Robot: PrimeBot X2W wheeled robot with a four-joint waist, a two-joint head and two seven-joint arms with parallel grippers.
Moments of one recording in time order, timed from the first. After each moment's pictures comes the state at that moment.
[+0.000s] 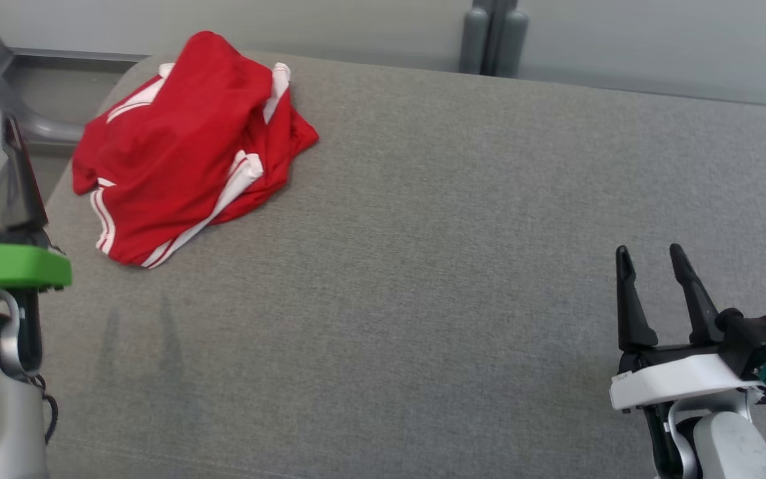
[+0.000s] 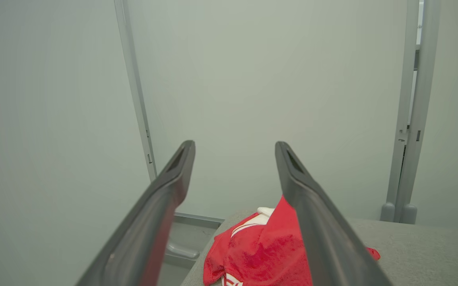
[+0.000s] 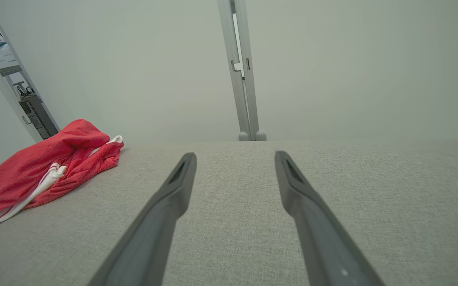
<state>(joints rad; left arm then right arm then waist) -0.46 0.27 0.12 0.30 -0.24 -0.10 -0.25 -0.07 -0.05 -0.01 0.08 0.19 0.13 -0.26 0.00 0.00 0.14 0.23</state>
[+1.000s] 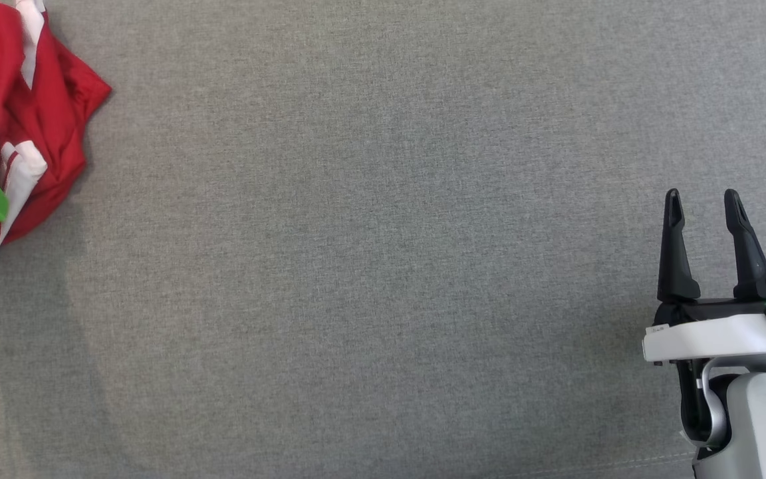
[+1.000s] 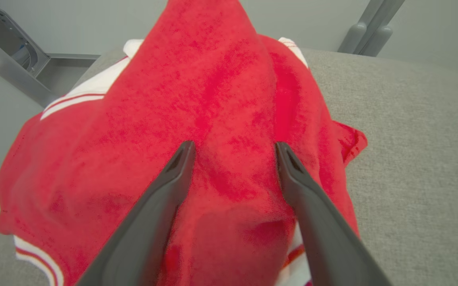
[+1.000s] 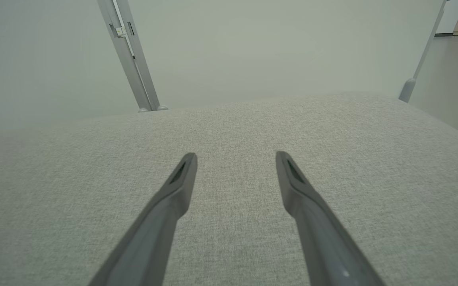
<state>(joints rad) -0.88 0.46 -0.11 0.86 -0.51 -0.13 0.15 -0.15 -0.05 -0.11 0.03 0.16 0.13 -0.26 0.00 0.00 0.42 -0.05</state>
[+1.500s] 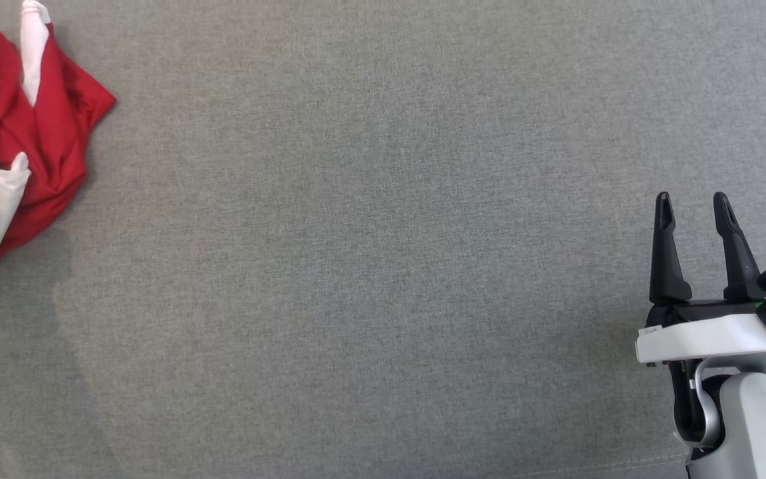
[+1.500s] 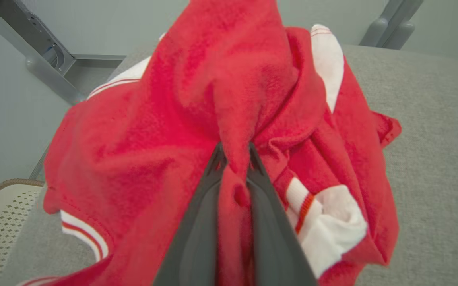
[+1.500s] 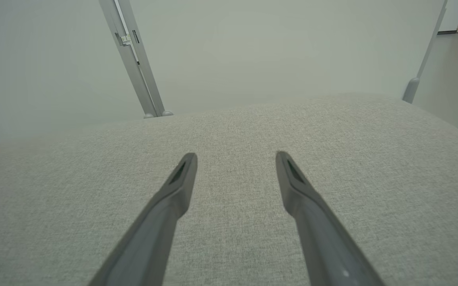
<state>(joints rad) -0.86 0.49 -0.16 0.96 -0.54 -0.12 0.10 -0.15 -0.05 -0.09 0.05 0.19 0.13 -0.26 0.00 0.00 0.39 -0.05</state>
